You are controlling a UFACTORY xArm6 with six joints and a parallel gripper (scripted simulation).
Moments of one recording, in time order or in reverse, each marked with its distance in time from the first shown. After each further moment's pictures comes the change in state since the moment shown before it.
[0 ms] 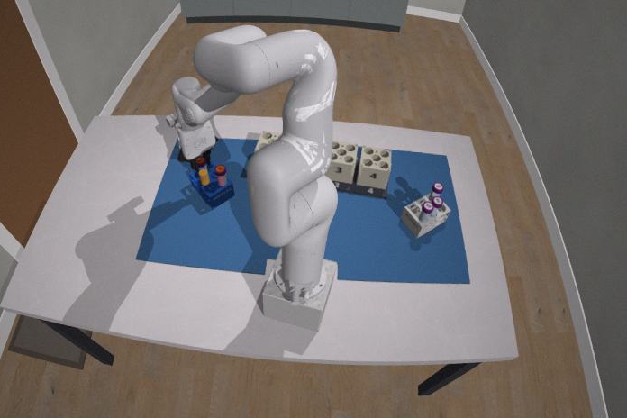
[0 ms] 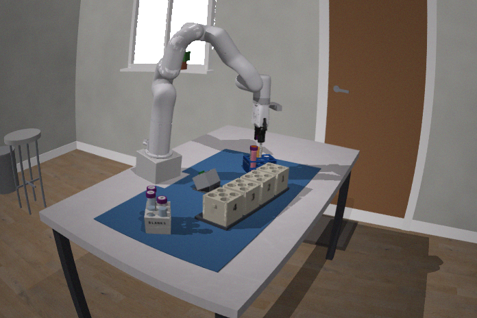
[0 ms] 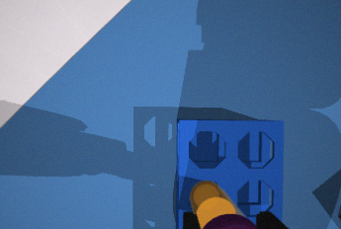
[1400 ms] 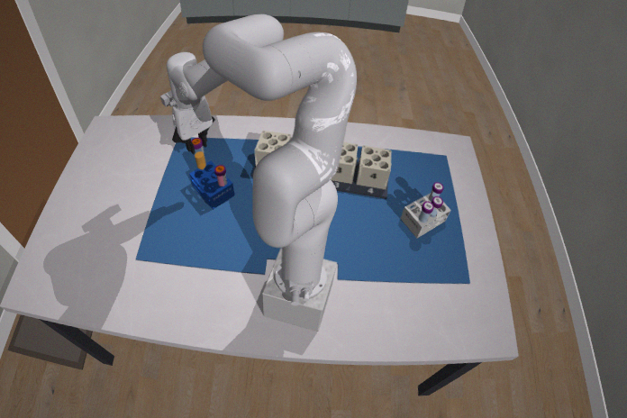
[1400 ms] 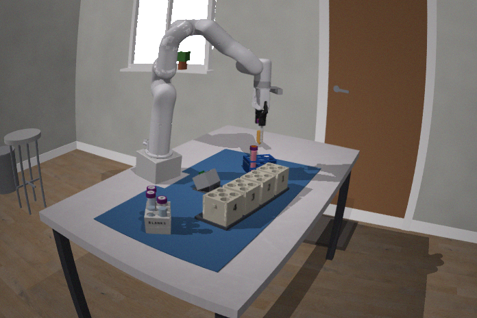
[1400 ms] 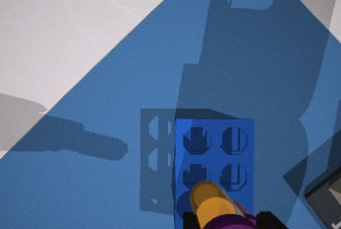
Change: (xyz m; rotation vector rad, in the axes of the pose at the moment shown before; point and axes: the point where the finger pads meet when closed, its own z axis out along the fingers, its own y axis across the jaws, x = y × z) arm 0.000 0.000 -0.076 0.000 0.000 0.000
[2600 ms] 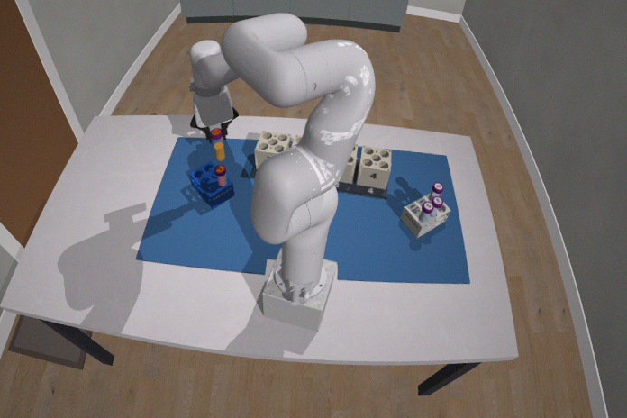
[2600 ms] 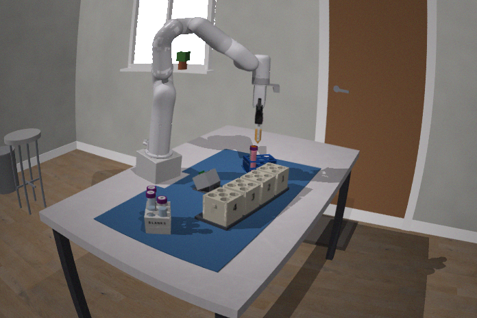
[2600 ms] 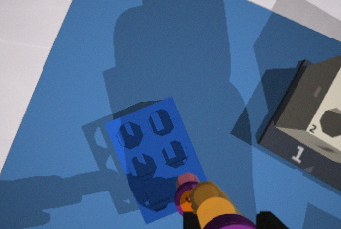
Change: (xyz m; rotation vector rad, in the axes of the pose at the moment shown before) arm -0.029 0.053 -0.022 0.002 -0.003 0.401
